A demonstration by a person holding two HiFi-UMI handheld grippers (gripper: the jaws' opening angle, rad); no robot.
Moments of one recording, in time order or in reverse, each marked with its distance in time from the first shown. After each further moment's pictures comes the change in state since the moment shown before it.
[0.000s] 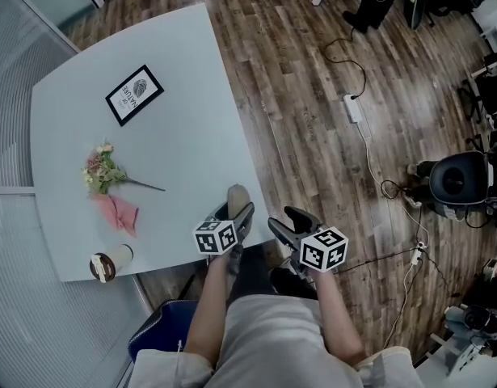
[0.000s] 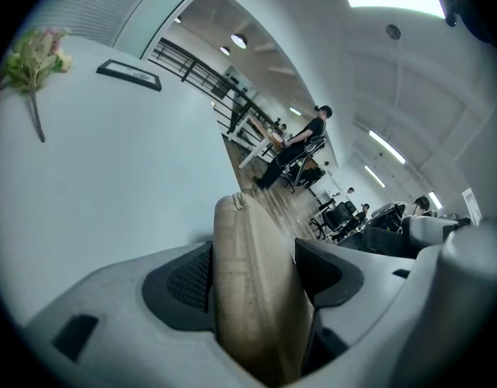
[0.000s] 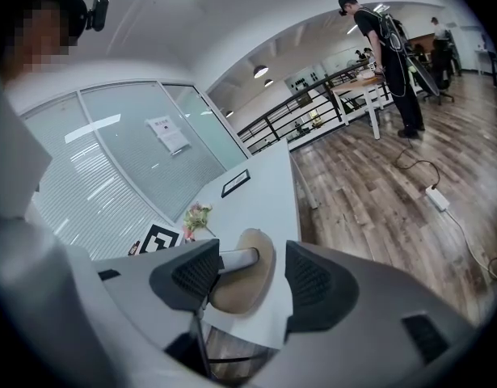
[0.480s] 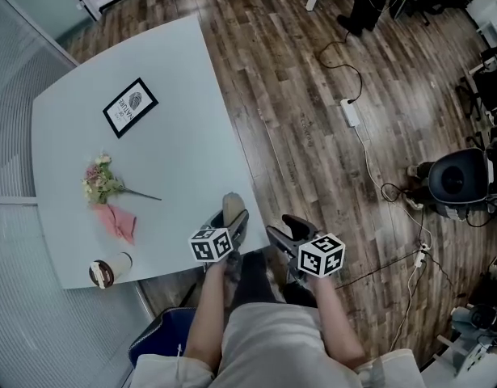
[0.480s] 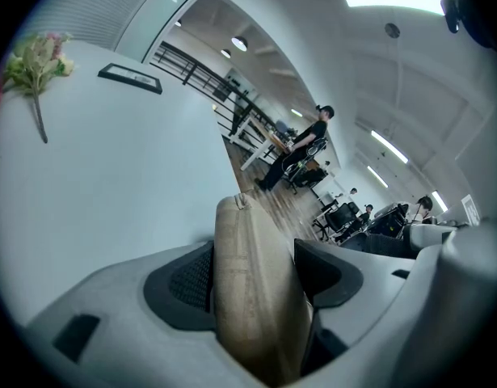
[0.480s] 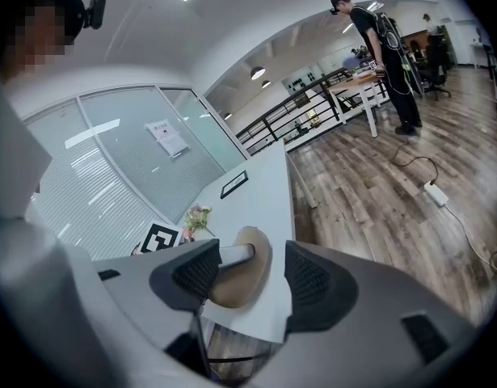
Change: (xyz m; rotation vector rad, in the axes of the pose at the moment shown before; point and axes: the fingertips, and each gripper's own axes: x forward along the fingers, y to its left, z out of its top) left arm 0.004 -0.011 0.000 0.005 -0.010 0.026; right arm -0.021 -0.015 -0.001 0.026 -0.008 0.009
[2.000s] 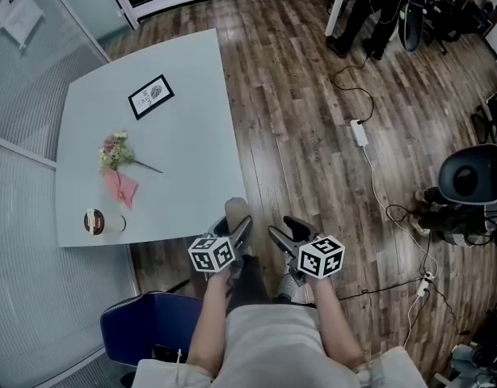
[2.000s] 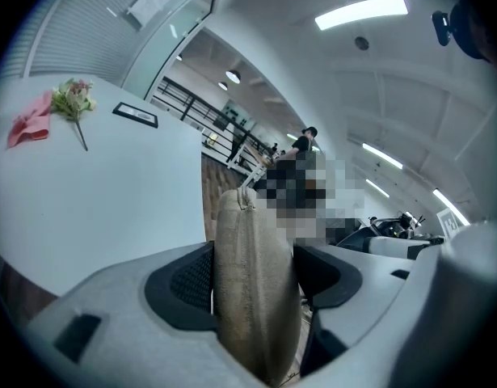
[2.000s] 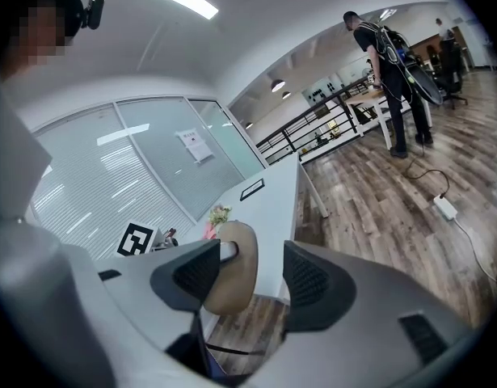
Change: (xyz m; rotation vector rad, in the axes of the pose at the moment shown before) left arm -0.059 -0.121 -0.059 0.039 -0.213 0.034; right arm -0.110 -0.004 -0.036 -0.096 -0.071 0.128
